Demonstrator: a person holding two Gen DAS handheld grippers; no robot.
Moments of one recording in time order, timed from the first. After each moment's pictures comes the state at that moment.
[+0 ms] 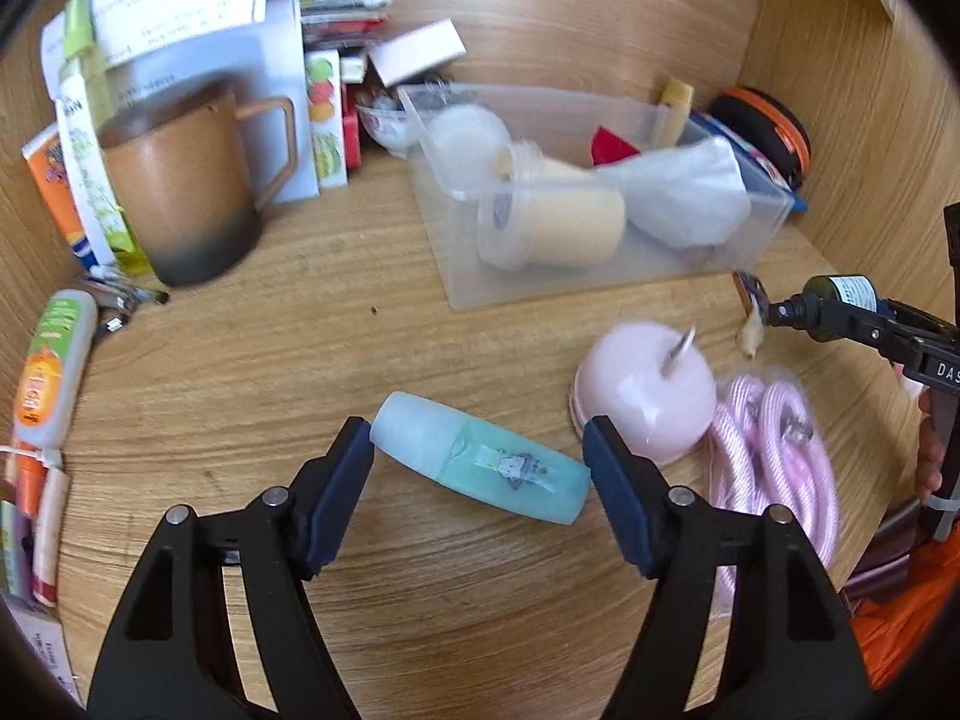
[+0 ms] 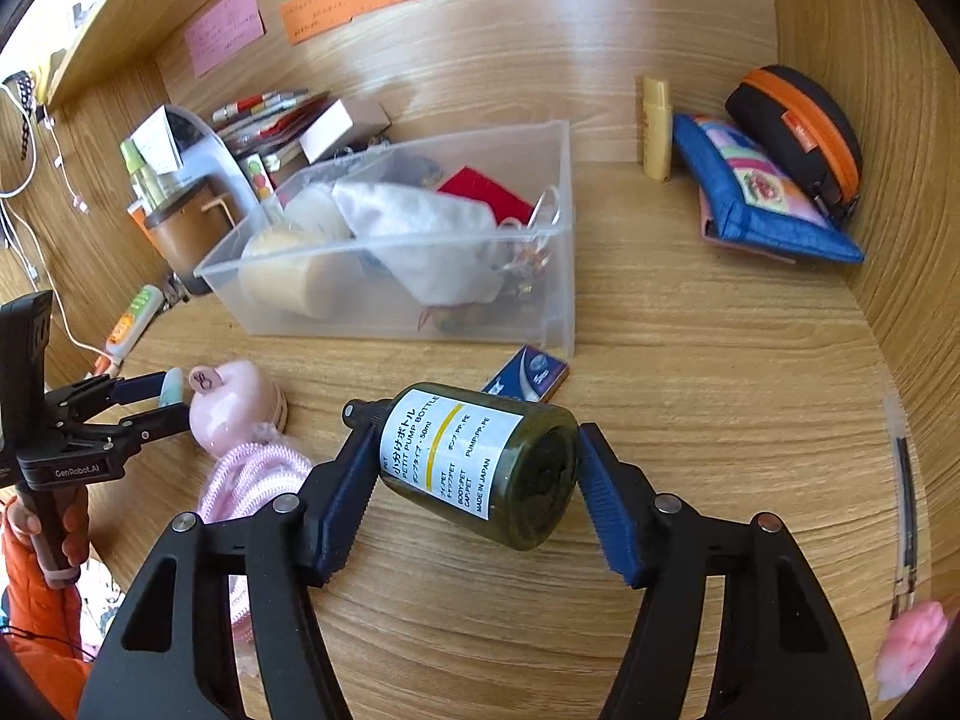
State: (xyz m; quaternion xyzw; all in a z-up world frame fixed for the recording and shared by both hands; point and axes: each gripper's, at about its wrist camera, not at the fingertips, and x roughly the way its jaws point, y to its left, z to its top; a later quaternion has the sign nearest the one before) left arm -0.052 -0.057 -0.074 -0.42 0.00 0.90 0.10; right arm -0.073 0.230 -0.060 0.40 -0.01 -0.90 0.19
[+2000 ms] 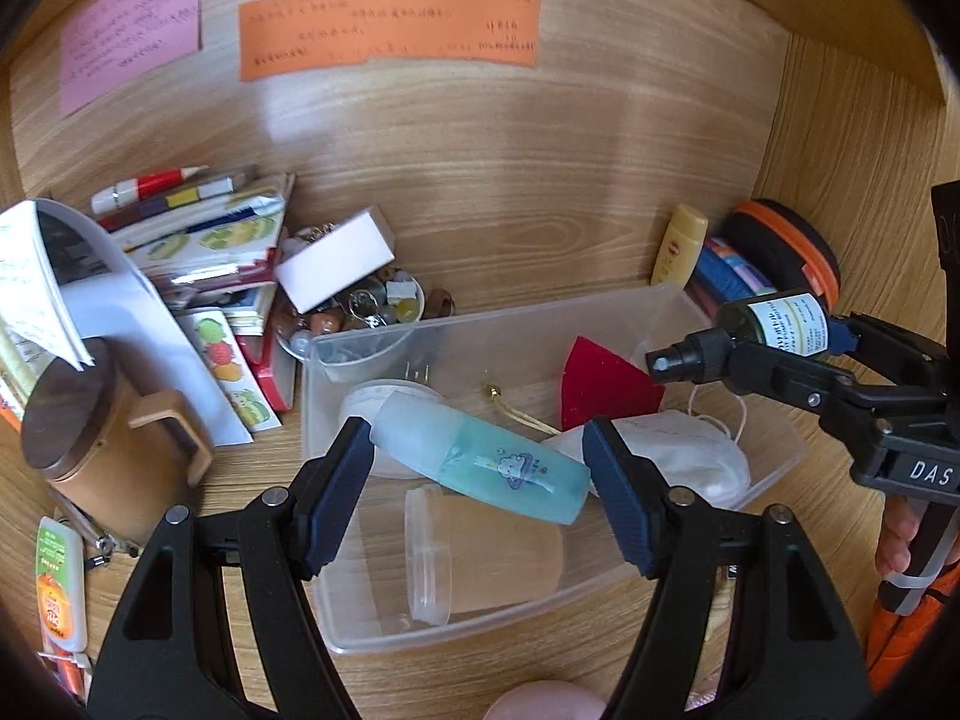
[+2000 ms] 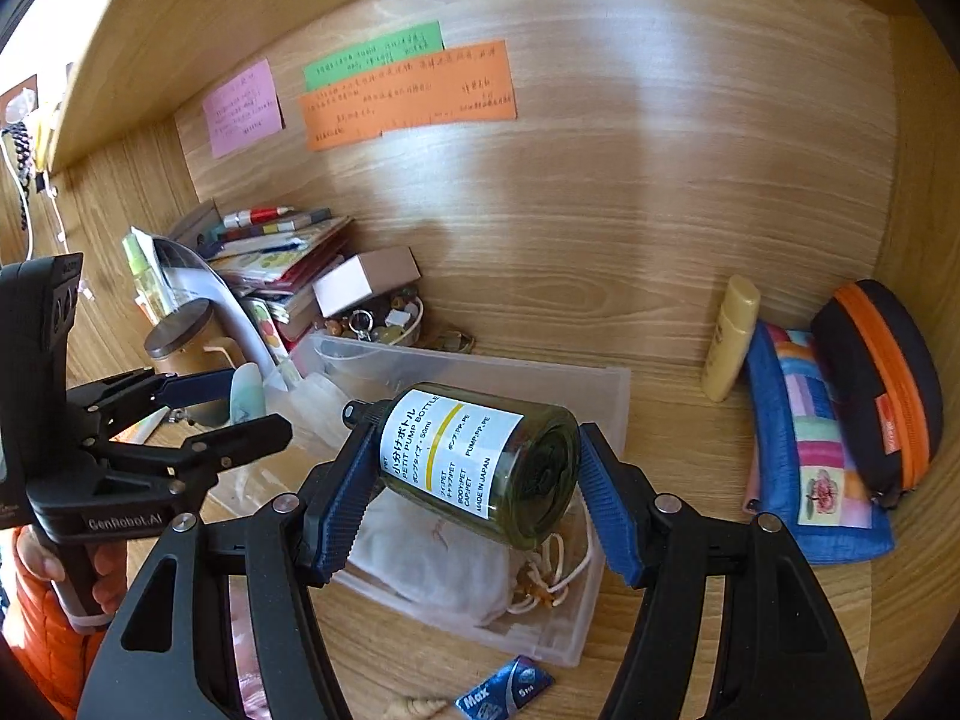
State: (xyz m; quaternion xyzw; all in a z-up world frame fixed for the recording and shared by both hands) left arm -0.183 0.003 -0.004 -0.36 0.01 0.93 0.10; right arm -0.187 0.194 0.012 0.33 0.02 -0.91 0.25
